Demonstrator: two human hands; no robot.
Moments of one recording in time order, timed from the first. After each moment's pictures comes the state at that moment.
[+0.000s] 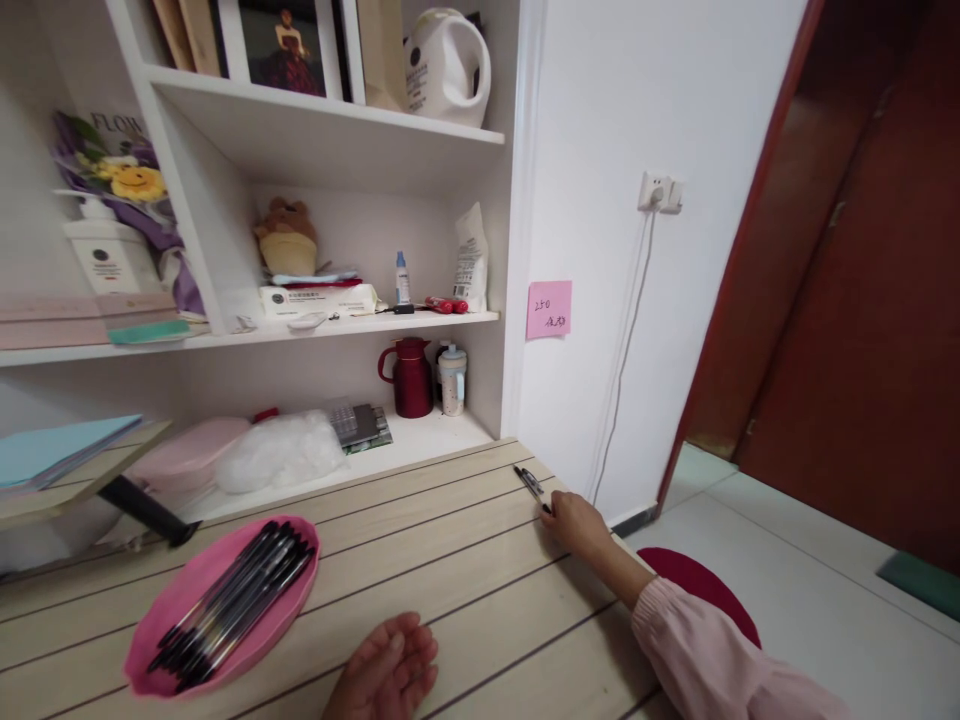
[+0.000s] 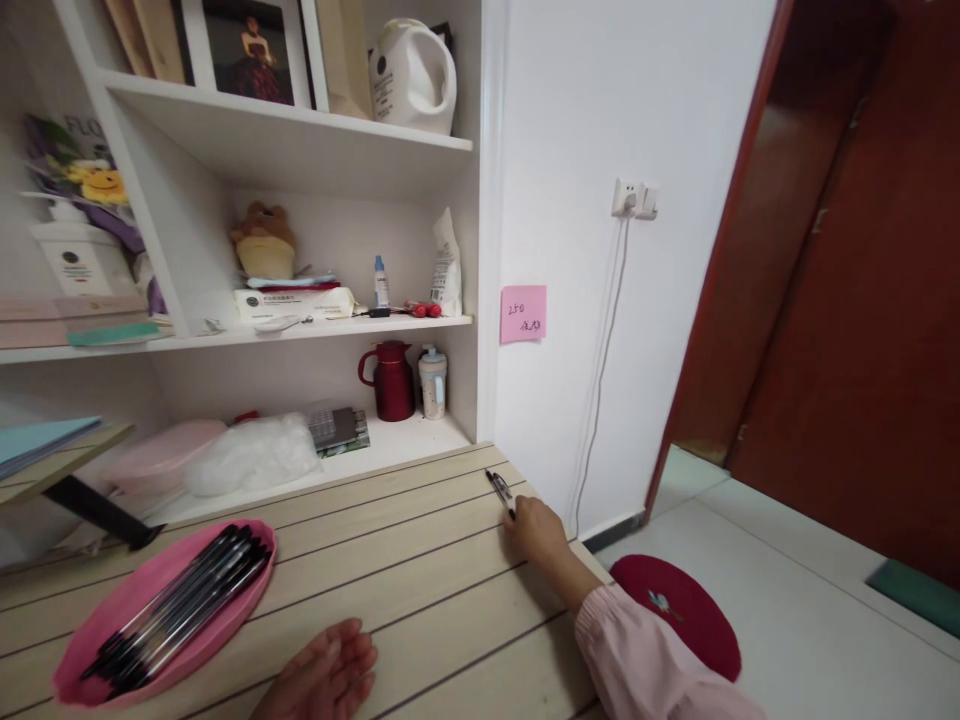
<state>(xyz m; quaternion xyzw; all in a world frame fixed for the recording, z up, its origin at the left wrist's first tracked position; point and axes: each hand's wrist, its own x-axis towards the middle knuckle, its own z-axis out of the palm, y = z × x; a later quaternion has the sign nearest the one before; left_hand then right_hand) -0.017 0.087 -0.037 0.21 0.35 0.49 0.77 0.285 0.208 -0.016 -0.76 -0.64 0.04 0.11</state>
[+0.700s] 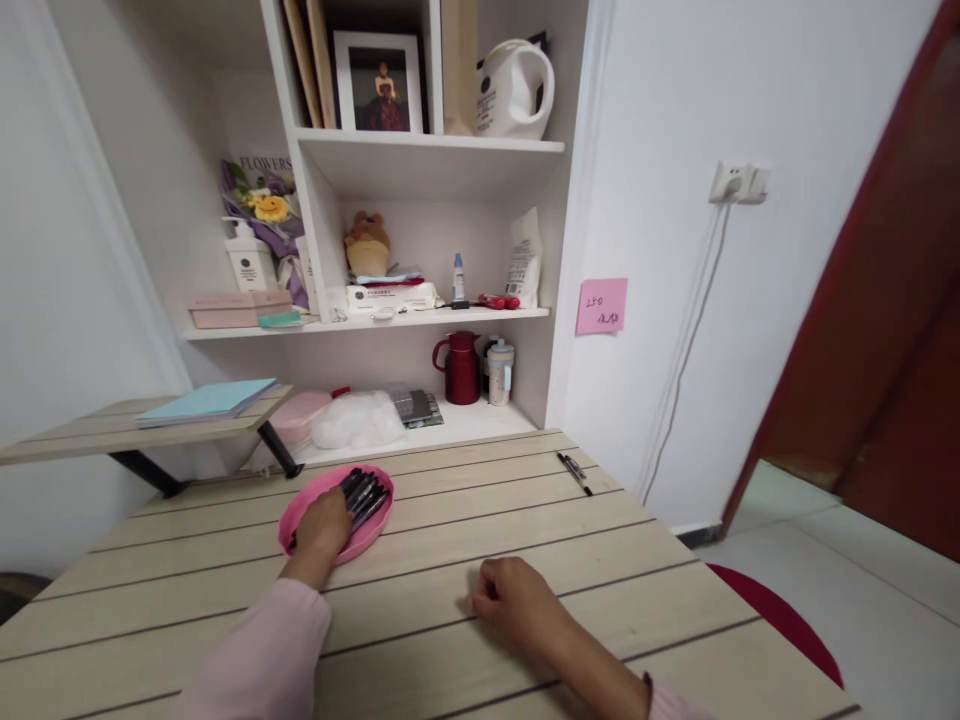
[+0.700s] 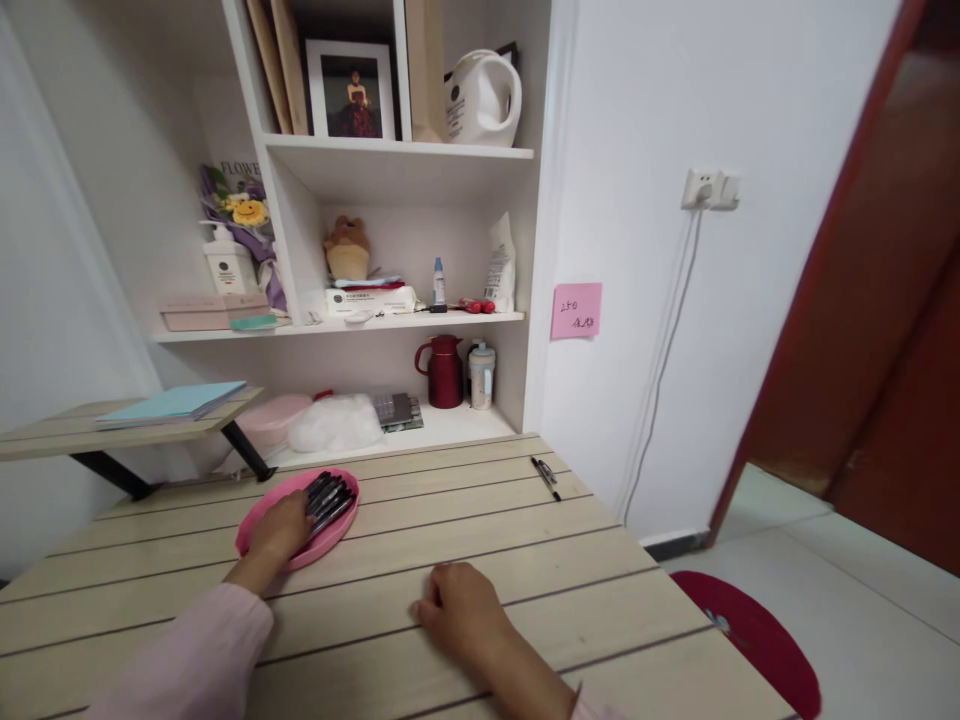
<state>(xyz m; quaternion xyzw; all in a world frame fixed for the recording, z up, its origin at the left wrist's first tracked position) -0.162 0.123 0.025 0.56 0.76 0.34 0.05 0.122 0.074 -0.006 -0.55 -0.79 0.22 0.17</state>
